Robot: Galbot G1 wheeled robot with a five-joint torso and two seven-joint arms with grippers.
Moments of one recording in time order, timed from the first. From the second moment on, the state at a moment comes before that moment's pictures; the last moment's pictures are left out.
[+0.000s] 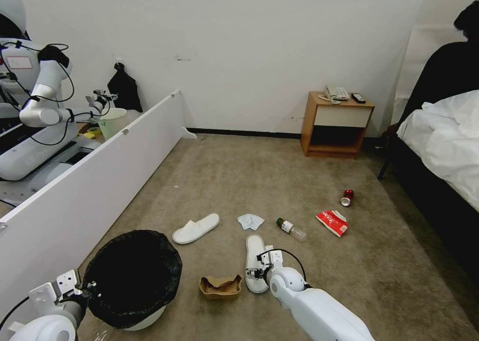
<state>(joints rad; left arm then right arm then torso) 1.44 -1.29 -0.88 -1.99 -0.78 0.74 -0.42 -0.63 1.32 -0.31 0.98 0.87 -0.42 0.29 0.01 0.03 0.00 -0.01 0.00</state>
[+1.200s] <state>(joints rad) 1.45 -1.30 -0.88 -1.99 -0.77 0.74 -0.41 -0.62 1.36 -0.30 0.87 0.79 -0.37 0.25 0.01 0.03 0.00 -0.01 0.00</state>
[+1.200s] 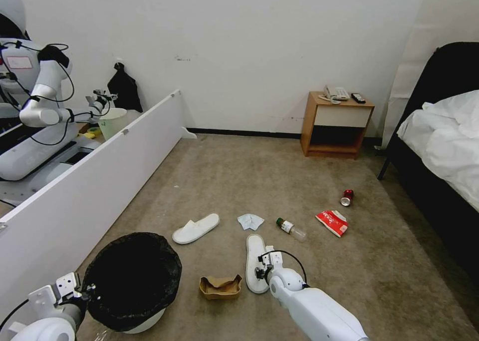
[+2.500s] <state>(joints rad) 1.46 -1.33 -0.88 -1.99 -0.75 0.73 -0.39 -0.56 1.44 -0.32 0.73 0.74 -0.38 0.24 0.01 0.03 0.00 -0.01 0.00</state>
